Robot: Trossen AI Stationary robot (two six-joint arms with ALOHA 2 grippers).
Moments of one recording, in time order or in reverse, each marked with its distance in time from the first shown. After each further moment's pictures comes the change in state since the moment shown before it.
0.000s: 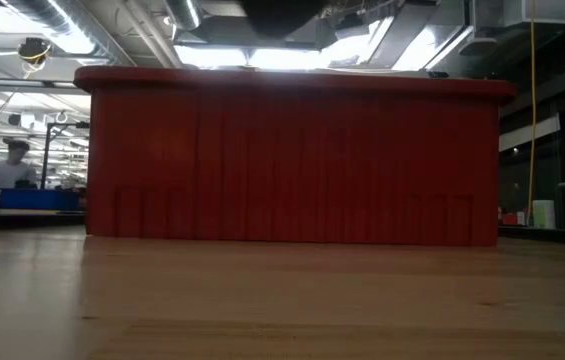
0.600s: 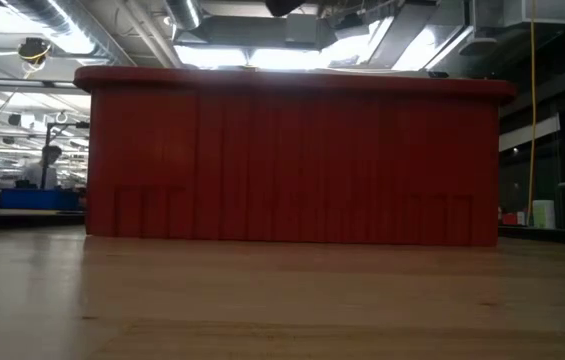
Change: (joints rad) left arm 0.180 -0.104 0.000 0.210 -0.114 0.375; right arm -0.022 -0.031 0.000 0.070 0.093 -0.167
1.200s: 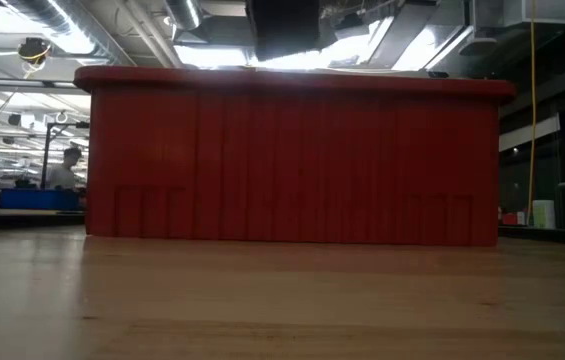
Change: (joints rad) left arm 0.364 -0.002 0.000 -0.001 0.125 0.306; right arm -0.216 -0.078 0.000 0.013 -0.001 -0.137
